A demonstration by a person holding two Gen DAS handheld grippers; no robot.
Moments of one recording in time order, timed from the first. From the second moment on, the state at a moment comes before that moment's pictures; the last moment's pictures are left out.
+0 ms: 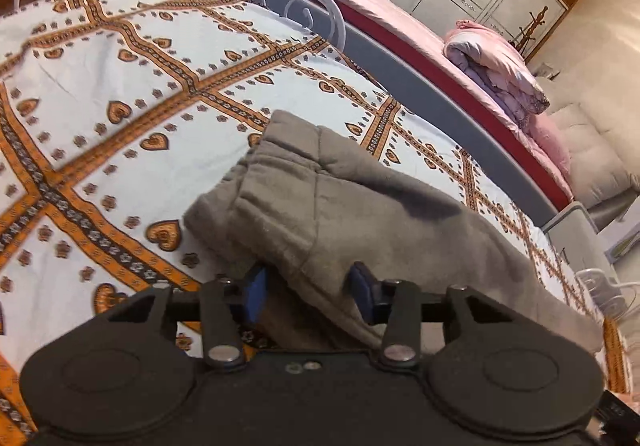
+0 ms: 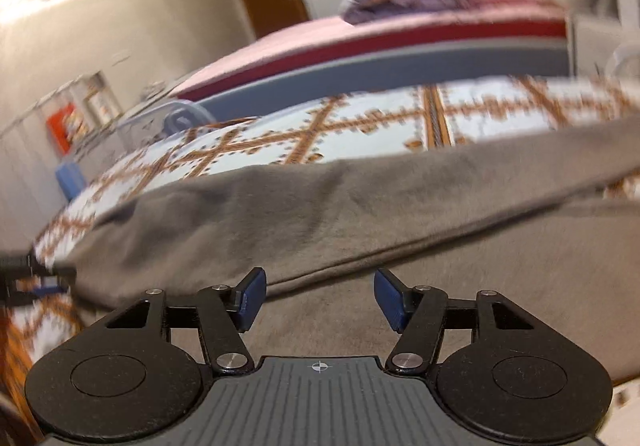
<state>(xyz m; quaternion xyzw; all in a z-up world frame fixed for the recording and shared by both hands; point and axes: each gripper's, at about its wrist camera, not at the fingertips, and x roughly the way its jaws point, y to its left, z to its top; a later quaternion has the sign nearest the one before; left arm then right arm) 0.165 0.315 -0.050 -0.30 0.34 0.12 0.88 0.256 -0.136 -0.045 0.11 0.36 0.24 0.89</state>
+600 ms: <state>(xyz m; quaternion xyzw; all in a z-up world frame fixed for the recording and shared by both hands) 0.160 0.334 -0.033 -0.32 0.27 0.07 0.91 0.303 -0.182 -0.049 0.30 0.39 0.25 0.84</state>
